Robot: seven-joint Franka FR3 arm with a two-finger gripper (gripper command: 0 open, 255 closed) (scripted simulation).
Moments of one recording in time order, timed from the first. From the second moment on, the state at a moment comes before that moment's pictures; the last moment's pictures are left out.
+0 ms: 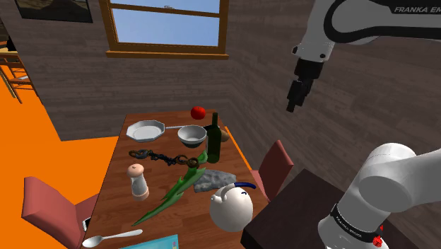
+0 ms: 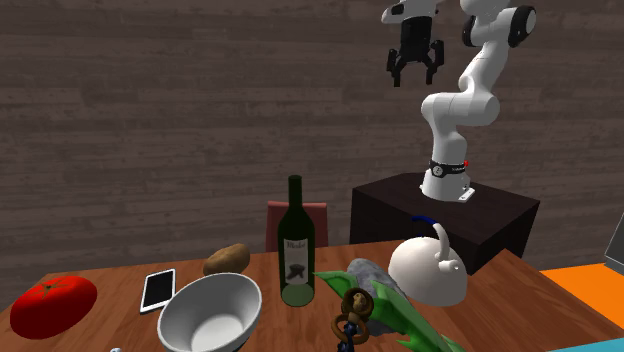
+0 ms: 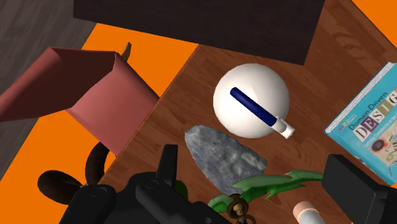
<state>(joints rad) 0.01 -0.83 -0.02 -2.43 0.06 1.61 -0.14</state>
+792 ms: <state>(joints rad) 0.02 -0.45 0.00 -2.30 0.03 1.86 -0.16</state>
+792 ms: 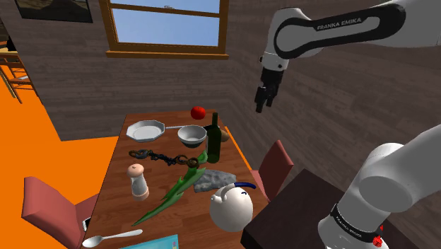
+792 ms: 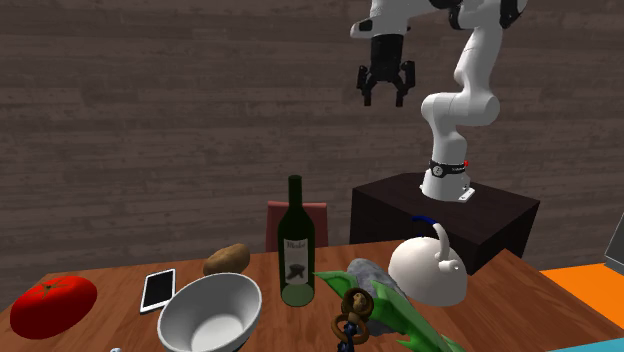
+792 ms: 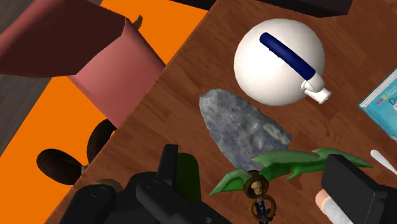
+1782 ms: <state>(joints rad) 0.03 0.14 0.02 -1.88 -0.03 2.04 -0.16</state>
